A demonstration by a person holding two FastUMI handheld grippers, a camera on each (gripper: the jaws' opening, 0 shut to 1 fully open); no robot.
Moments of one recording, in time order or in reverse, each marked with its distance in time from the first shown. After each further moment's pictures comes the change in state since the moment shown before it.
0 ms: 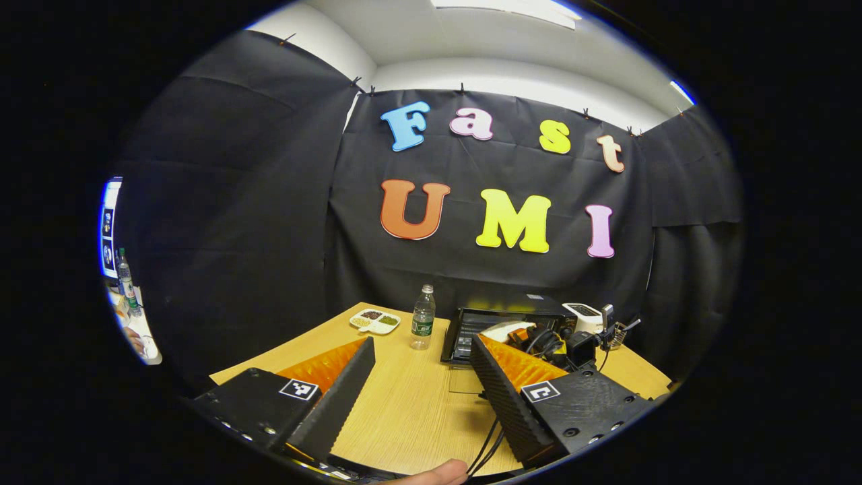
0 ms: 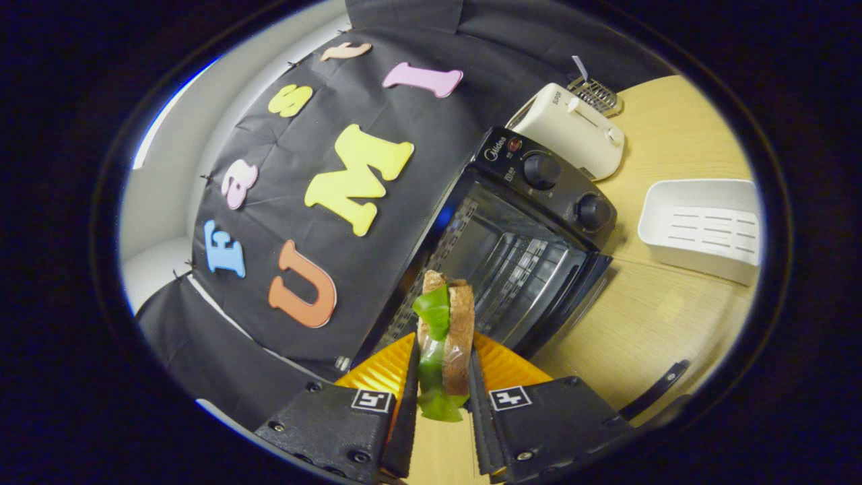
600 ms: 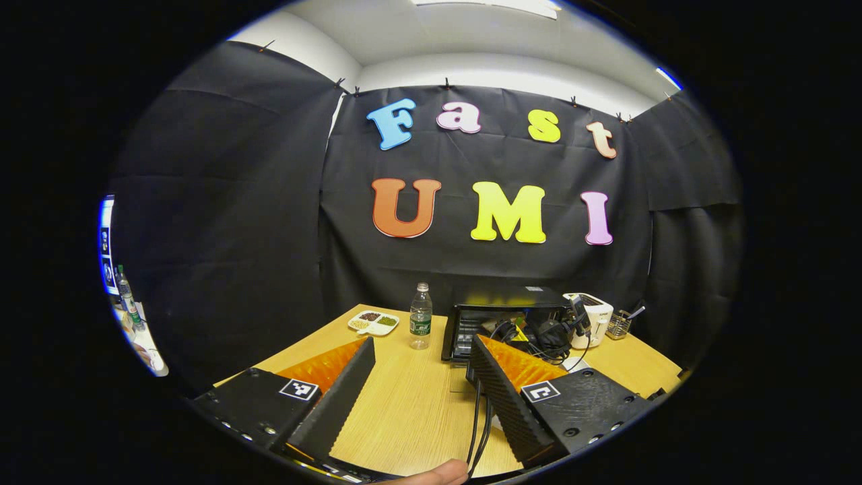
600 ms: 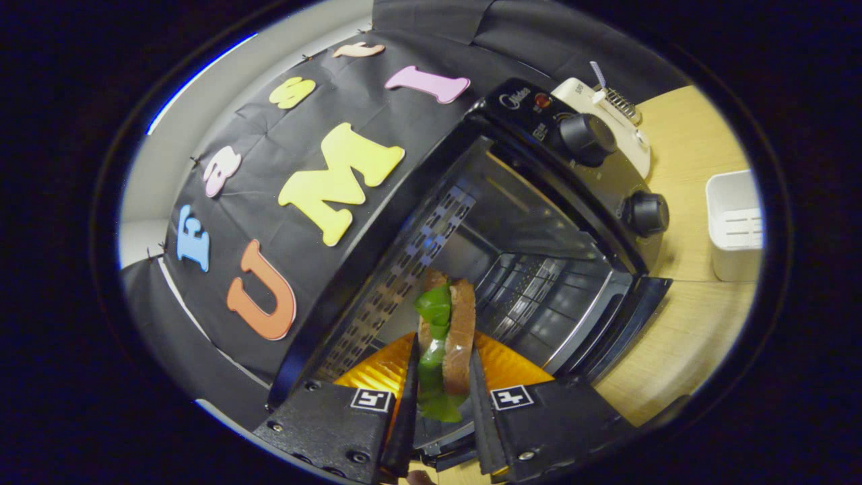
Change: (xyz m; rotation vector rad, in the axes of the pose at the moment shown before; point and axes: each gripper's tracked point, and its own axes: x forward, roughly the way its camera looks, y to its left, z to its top) left arm 0.014 -0.017 -0.006 0.070 0.015 -0.015; right arm 0.093 -0.027 -0.004 -0.108 -0.091 -0.048
